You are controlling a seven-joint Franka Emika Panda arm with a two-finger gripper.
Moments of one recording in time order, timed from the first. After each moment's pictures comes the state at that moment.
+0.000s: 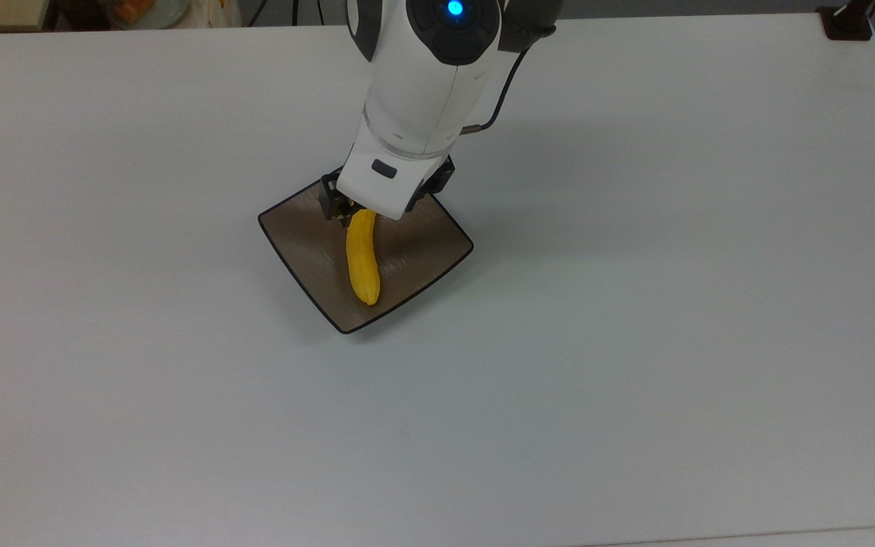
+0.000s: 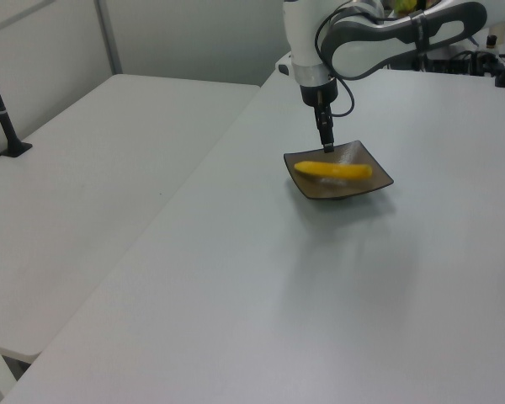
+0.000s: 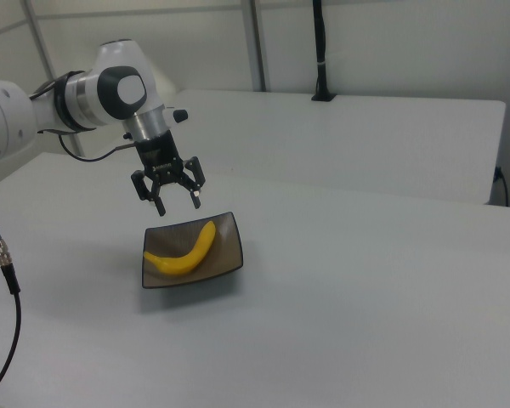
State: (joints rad) arm 0.25 0.50 -0.06 -1.34 -0.21 1.73 -0.22
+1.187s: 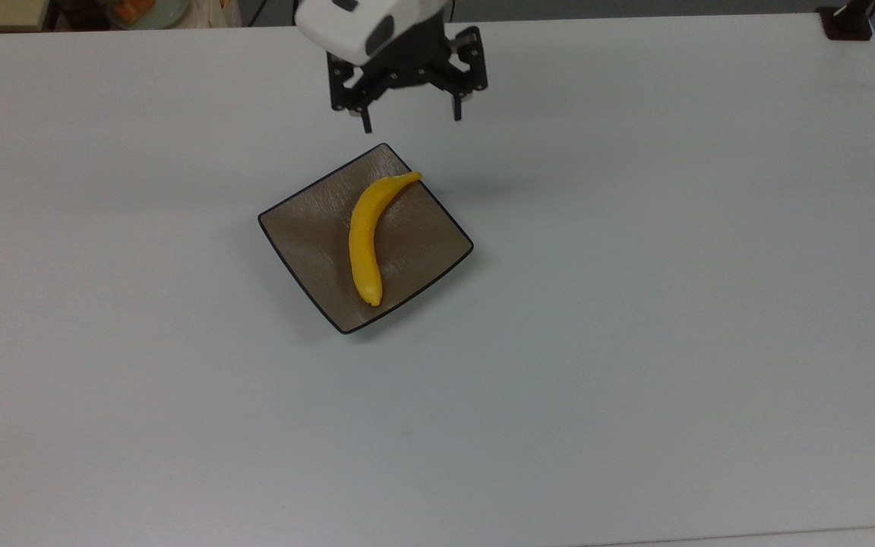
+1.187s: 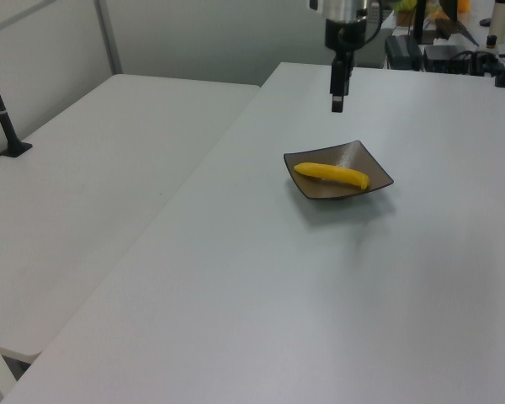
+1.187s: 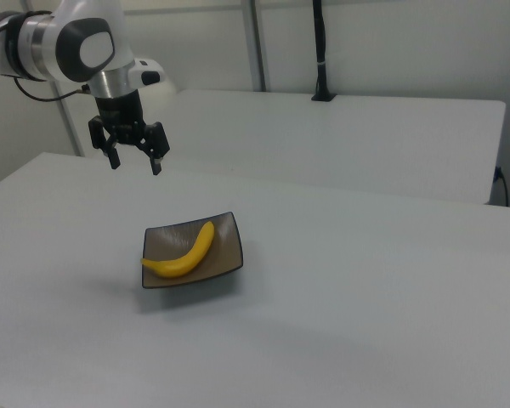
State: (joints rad) arm 0.22 0.21 -0.06 -1.49 0.06 1.73 -0.05
